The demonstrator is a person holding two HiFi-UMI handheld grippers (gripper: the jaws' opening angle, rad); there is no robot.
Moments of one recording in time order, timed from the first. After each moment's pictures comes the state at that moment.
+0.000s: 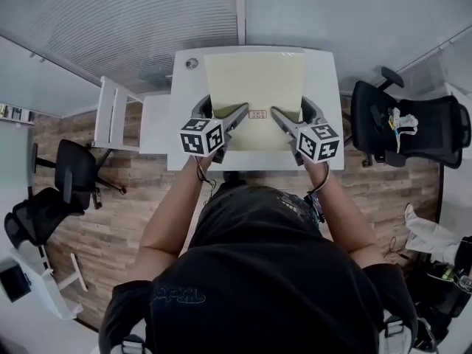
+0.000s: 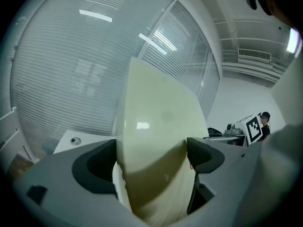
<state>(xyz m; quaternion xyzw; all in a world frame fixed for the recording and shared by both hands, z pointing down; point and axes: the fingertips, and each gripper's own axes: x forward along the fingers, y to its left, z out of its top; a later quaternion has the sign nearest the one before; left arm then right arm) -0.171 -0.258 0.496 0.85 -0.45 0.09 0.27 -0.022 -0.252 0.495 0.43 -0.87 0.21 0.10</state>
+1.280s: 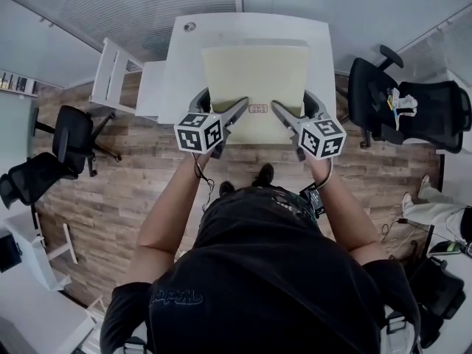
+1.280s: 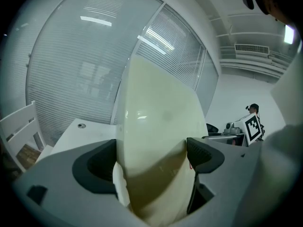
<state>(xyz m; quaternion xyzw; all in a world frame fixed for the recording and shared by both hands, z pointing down) -0.121 -0.099 0.489 0.83 -0.48 0.10 0.26 0.029 -0.104 0.491 0.39 -0.89 0.22 0.10</state>
